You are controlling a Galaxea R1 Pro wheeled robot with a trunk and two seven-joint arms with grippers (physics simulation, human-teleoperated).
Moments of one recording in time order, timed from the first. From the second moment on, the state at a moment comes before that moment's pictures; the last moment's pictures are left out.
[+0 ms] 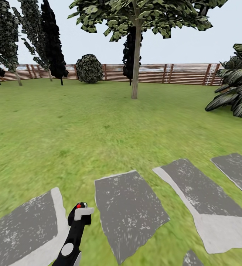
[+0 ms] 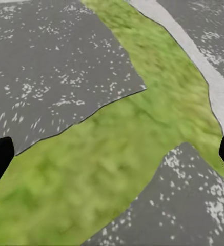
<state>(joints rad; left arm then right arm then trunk) -0.23 -0.08 -0.13 -0.95 -0.03 -0.20 0.23 -0.16 -0.04 -0.01 -0.07 0.03 -0.96 -0.09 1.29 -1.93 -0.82</state>
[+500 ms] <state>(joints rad) -0.23 -0.08 -0.12 -0.95 -0.03 -0.20 0.23 -0.16 -0.04 -0.01 -0.07 0.03 -0.96 -0.09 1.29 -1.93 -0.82</state>
